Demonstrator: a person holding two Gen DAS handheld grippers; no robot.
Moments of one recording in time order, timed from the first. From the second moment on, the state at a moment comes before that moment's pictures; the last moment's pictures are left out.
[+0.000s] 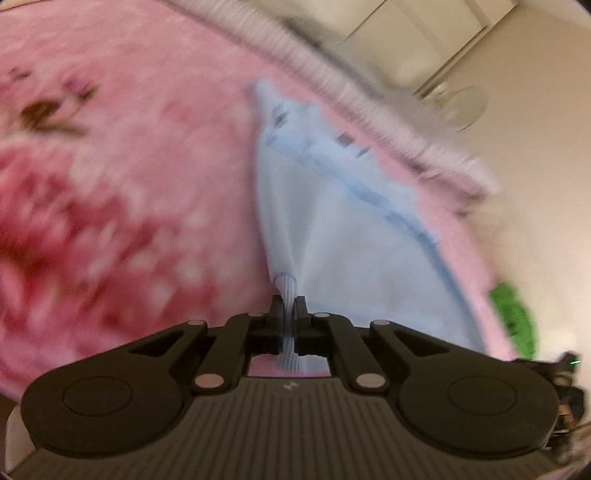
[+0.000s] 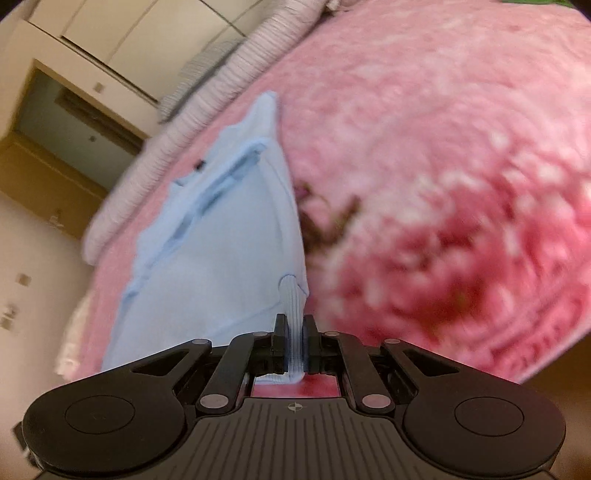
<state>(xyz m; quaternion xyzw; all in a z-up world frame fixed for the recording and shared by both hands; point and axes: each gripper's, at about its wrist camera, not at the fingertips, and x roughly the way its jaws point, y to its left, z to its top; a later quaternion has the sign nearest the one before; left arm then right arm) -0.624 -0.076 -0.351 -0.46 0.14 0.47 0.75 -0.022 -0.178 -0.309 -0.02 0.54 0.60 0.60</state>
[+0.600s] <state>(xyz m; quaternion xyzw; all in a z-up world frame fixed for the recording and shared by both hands) -0.518 -0.165 -0.268 -0.29 0.30 0.58 0.70 -0.172 -0.237 -0.243 -0.19 0.34 0.61 0.69</state>
